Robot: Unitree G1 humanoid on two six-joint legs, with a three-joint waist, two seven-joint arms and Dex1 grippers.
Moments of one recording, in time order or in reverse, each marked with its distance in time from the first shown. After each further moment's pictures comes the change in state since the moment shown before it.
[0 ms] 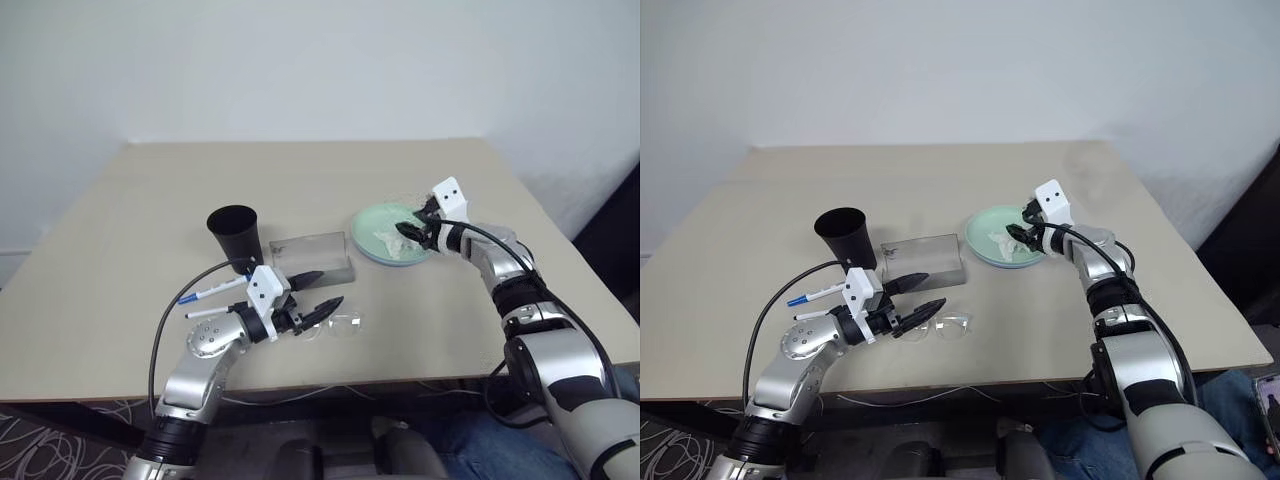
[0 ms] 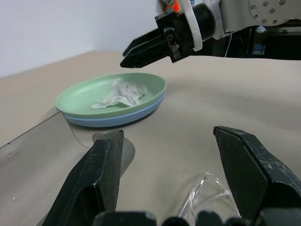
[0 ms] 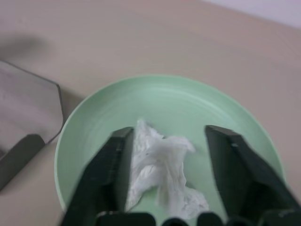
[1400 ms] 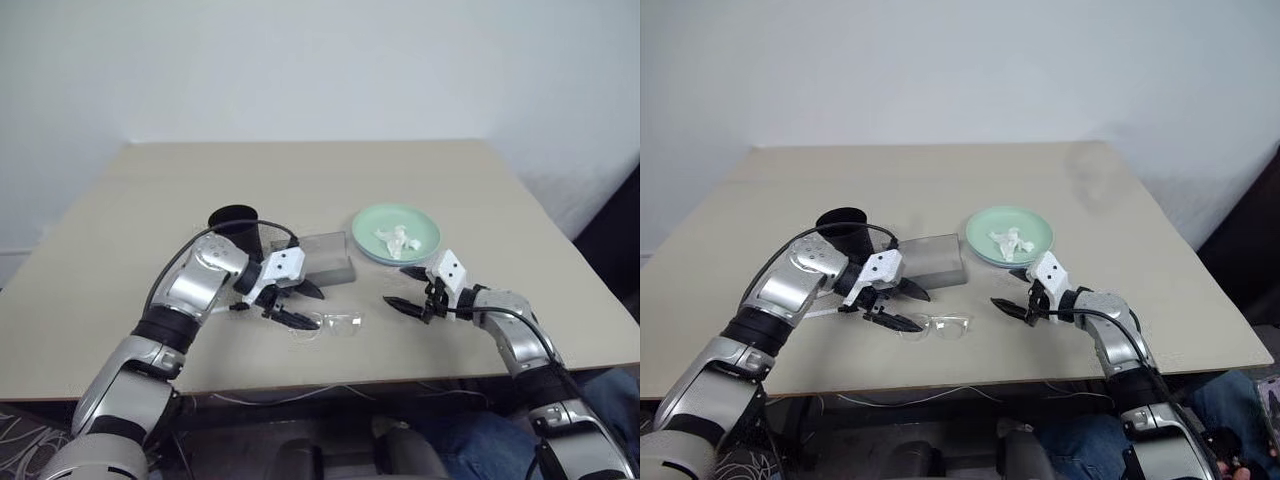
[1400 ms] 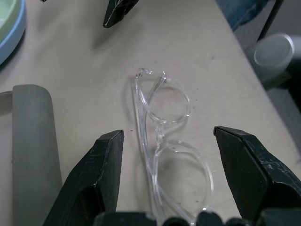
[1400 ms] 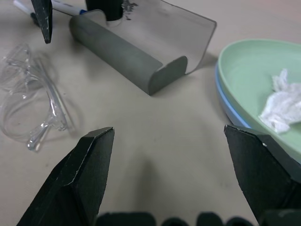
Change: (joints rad) left arm -0.602 0.197 -0.304 0.562 0.256 -0.050 -0.707; right arm 0.576 -0.069 0.085 -0.632 0.063 -0.066 0.224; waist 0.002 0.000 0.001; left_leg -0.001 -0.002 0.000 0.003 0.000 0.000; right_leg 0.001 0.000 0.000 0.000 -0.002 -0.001
